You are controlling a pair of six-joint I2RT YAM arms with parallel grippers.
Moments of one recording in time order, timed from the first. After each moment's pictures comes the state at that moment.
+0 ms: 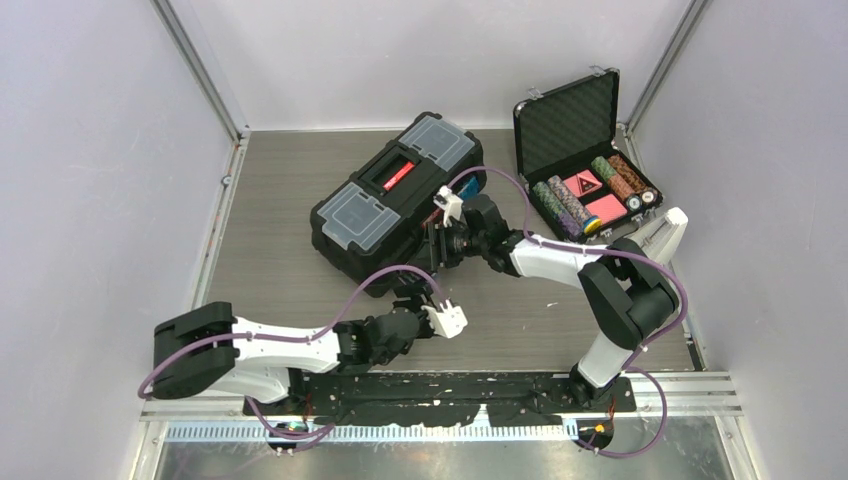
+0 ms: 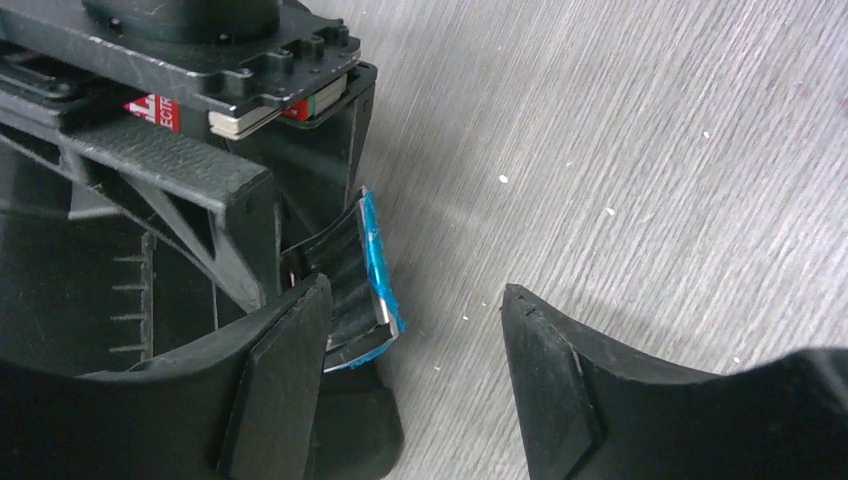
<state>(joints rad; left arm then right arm) -1.30 1.26 0.45 0.41 -0.56 0.48 0.65 1.68 0.90 0.22 -0.55 0.53</state>
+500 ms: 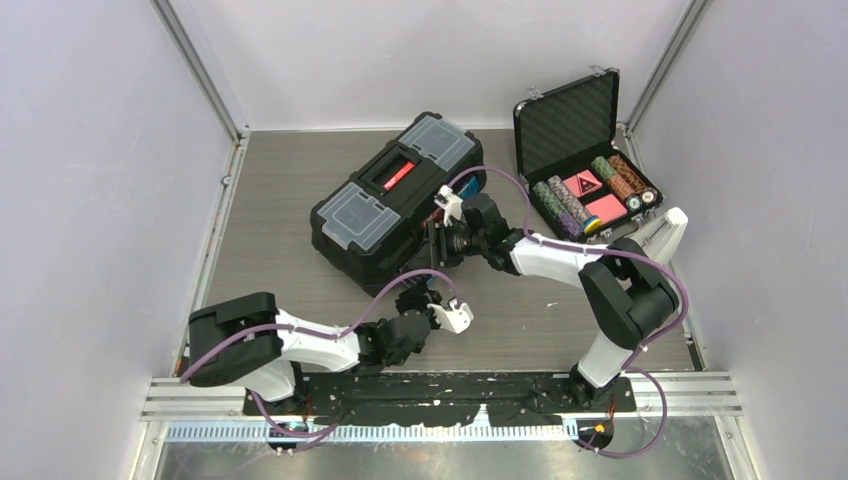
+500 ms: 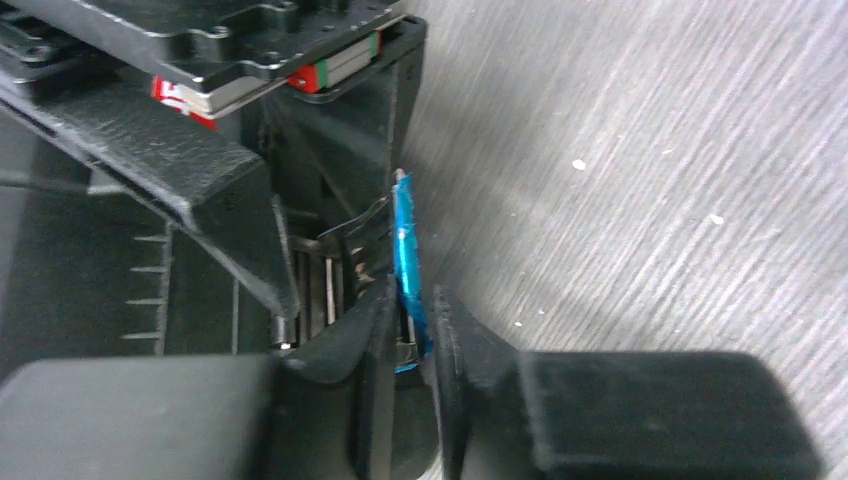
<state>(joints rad) -1.30 1.48 0.45 0.62 -0.73 0.58 0.65 1.68 0.92 0.18 -0.55 0.56</state>
